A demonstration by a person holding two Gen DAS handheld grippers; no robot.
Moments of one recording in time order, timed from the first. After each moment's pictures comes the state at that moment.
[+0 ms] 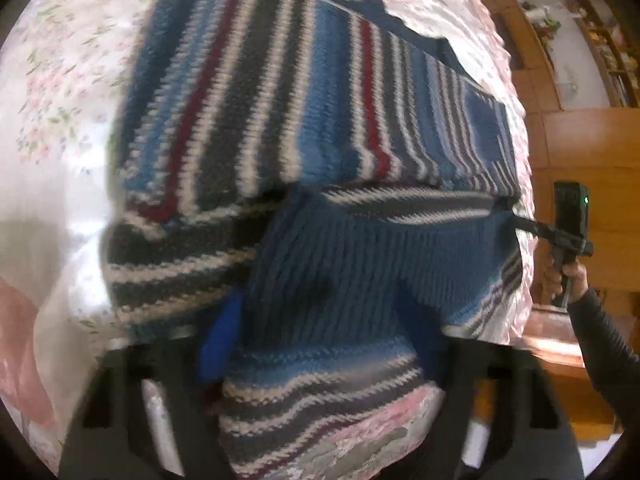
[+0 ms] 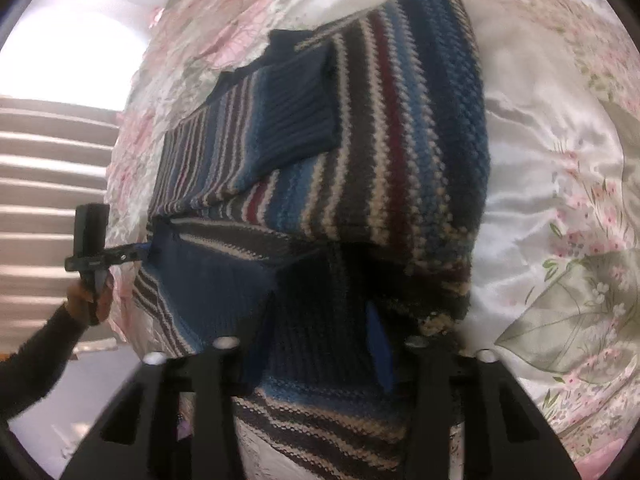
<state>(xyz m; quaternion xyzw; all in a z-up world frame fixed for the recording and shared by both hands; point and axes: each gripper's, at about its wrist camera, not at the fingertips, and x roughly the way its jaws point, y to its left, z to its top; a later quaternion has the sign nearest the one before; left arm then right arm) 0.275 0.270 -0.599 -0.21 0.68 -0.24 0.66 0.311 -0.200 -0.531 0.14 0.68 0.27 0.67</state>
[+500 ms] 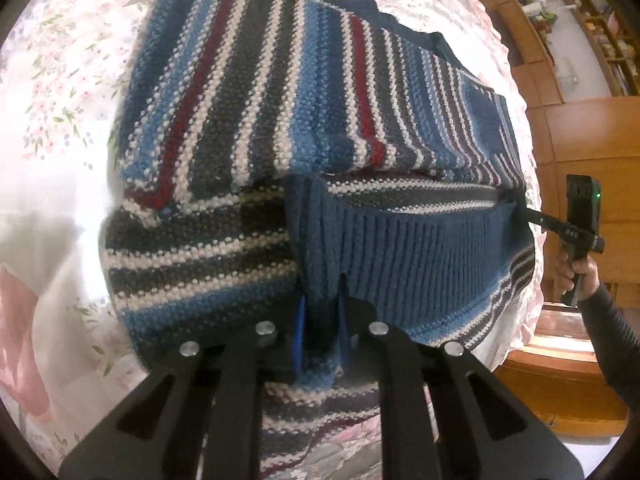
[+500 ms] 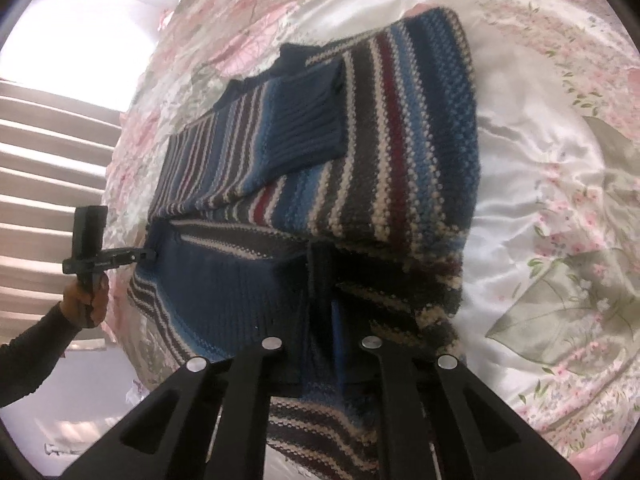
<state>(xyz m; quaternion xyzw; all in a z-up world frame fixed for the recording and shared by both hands) 0.263 0.260 -0.592 -0.20 0.66 -0.23 0.68 0.303 -0.203 -0.516 0.14 0.66 0.27 0.69</state>
